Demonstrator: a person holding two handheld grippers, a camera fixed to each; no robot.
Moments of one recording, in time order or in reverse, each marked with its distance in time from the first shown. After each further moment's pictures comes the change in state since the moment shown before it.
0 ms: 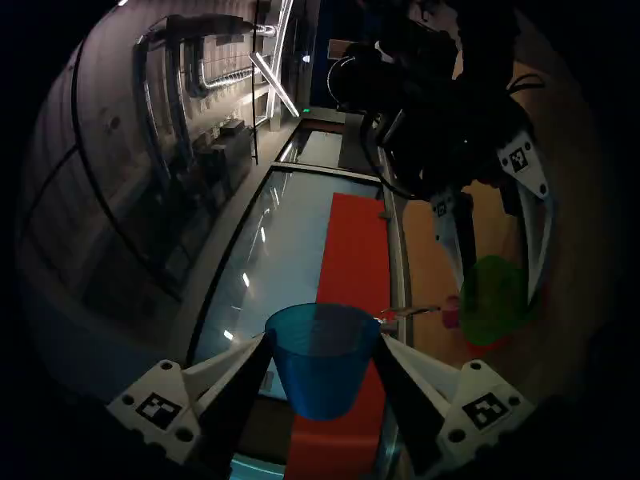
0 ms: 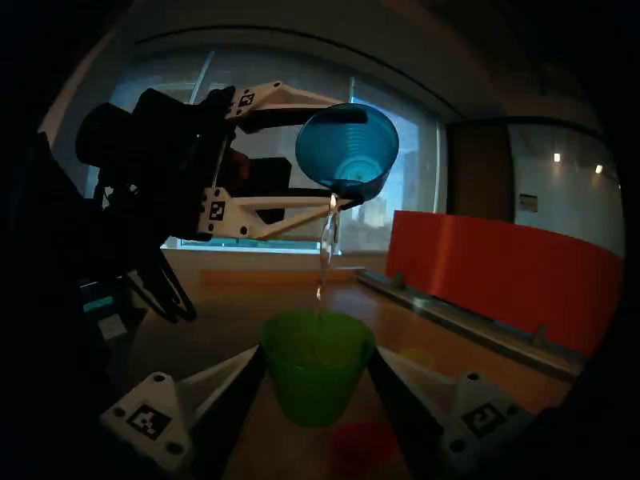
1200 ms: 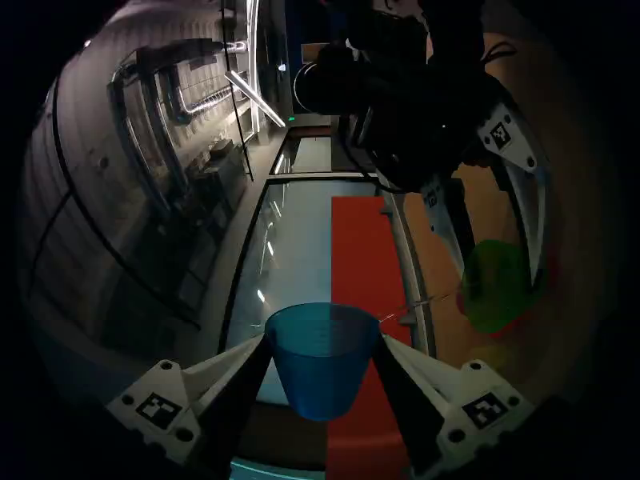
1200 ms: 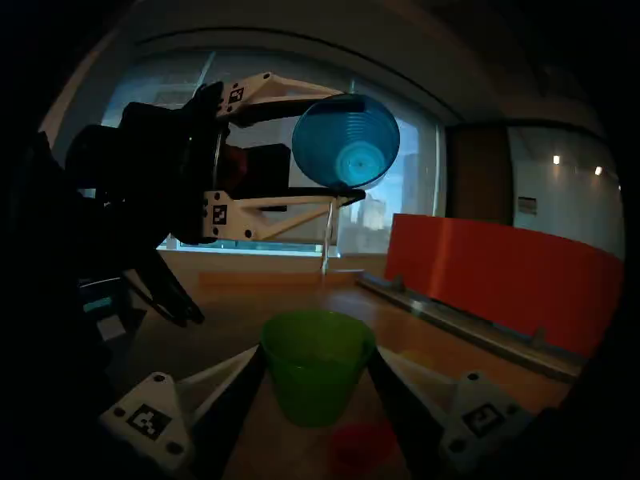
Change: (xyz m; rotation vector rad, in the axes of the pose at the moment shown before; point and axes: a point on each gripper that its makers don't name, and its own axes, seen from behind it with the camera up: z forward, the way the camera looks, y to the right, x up) left arm 0.018 -0.015 -0.006 0.032 0.022 0.177; right arm 0.001 0.000 -0.002 -0.004 0.011 -0.005
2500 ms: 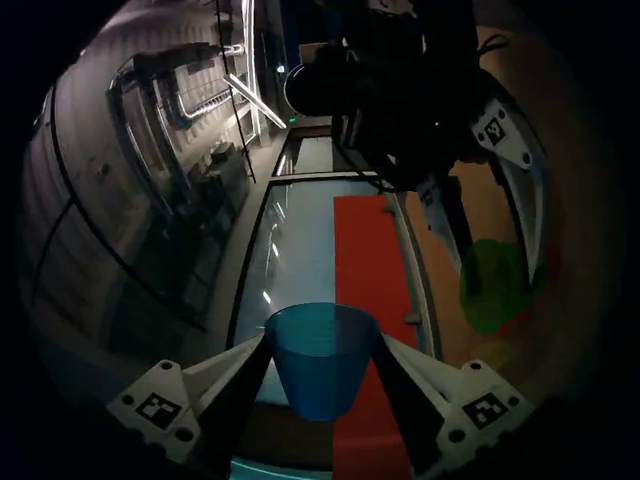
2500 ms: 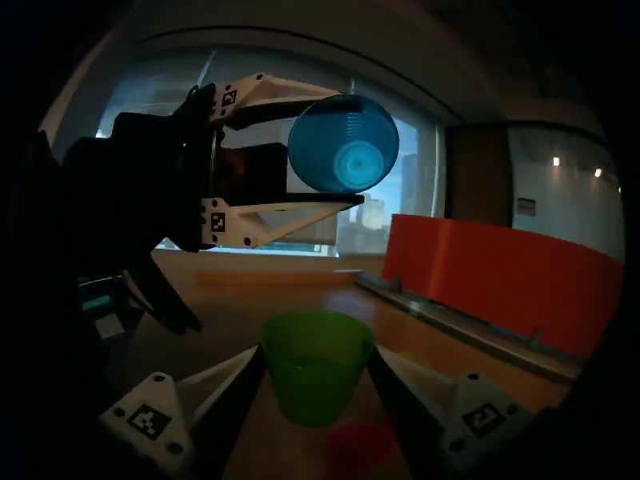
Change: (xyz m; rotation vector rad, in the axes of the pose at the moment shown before) left arm 0.000 0.005 0.001 0.020 -0.004 0.003; right arm 0.003 0.002 0.000 -0.006 -0.001 -0.006
